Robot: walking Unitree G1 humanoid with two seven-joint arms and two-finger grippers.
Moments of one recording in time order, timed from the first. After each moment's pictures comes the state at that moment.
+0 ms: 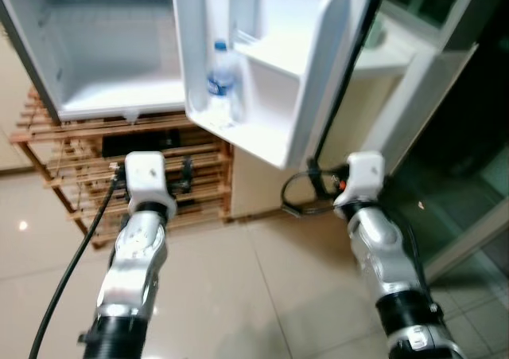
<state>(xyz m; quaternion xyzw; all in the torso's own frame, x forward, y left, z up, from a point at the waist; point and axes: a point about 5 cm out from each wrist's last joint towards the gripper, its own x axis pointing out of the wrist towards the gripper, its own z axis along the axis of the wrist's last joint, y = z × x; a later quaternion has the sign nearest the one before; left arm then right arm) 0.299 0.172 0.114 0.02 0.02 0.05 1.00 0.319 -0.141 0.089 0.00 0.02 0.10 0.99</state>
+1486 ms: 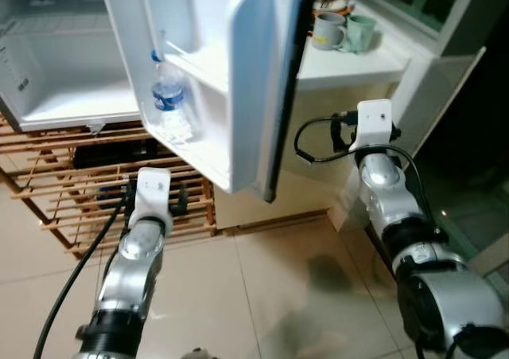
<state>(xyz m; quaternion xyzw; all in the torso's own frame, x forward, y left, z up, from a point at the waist) 0.266 0.185 0.027 0.10 0.28 0.03 0.95 0.388 -0.180 0.138 -0.08 0.04 -0.07 0.99</state>
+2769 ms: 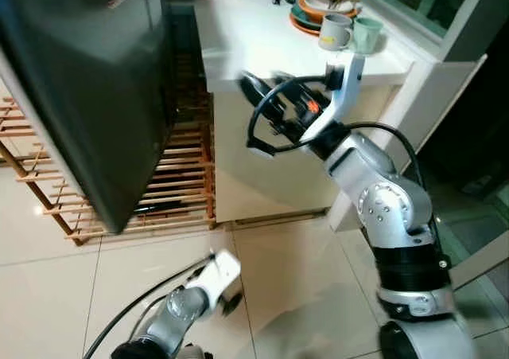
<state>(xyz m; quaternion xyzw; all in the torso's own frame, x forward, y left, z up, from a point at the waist) 0.269 0.125 0.003 0.11 0.22 -0.22 0.94 0.342 -0.120 0.172 0.11 0.04 0.18 0.98</state>
